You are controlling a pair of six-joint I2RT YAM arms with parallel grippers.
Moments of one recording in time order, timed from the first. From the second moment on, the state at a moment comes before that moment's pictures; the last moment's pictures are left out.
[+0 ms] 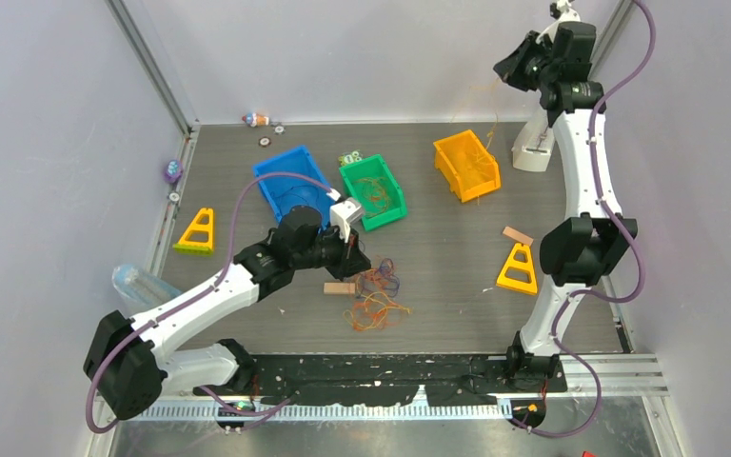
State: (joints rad) left arm -0.74 1.15 0.78 -0.15 0.38 -0.25; right arm -0.04 1.93 2.18 -0.51 -0.28 0.40
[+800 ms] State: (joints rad) left arm -0.74 1.15 0.78 -0.18 0.37 -0.22; right arm 0.05 1.96 1.81 -0.51 -0.20 0.26
